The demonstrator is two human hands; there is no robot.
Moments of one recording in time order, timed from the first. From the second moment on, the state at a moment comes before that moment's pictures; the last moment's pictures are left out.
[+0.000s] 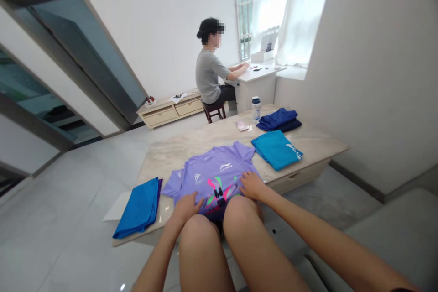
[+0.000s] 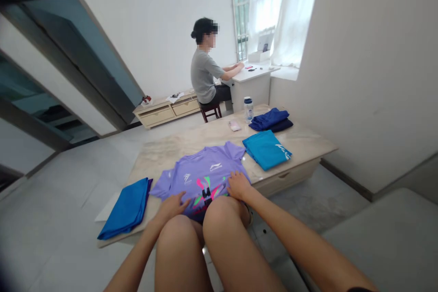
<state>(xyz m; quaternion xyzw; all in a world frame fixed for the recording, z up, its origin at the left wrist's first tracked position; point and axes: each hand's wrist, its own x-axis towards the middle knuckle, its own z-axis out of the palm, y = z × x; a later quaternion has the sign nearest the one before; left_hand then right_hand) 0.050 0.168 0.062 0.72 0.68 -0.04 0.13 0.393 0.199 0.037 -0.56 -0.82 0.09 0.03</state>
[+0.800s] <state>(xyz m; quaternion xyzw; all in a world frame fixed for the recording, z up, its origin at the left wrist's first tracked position) 0.168 0.119 0.186 0.83 0.52 -0.08 0.16 0.412 0.379 0.046 -0.73 -0.67 0.12 0.02</state>
